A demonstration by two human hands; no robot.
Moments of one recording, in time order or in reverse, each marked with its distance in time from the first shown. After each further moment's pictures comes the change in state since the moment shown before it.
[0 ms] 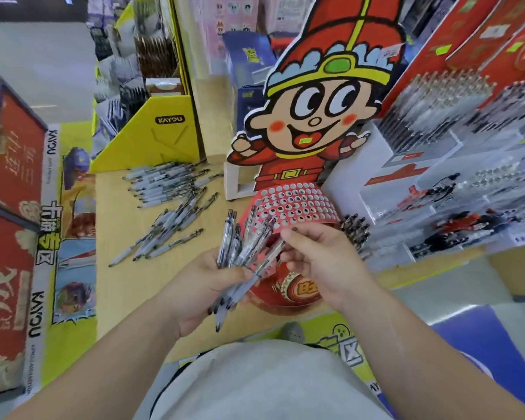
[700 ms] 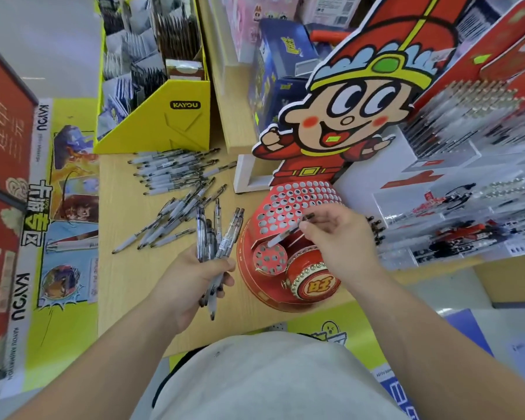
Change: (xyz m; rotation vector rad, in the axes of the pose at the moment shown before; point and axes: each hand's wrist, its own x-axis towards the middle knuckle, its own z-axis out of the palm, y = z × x) left_hand 0.004 -0.031 -0.044 -0.177 0.272 -0.030; right_hand 0.028 0.002 0.002 -0.657 0.224 -0.407
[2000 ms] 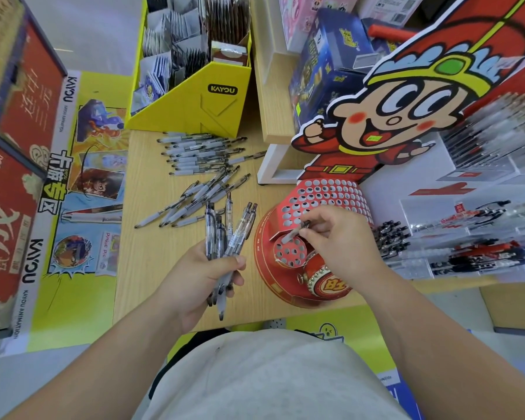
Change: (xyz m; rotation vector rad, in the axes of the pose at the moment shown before) left_hand -0.026 -0.011 -0.021 -0.130 -0.035 0.026; right_hand -0.003 -0.015 0.026 -0.280 -0.236 -0.194
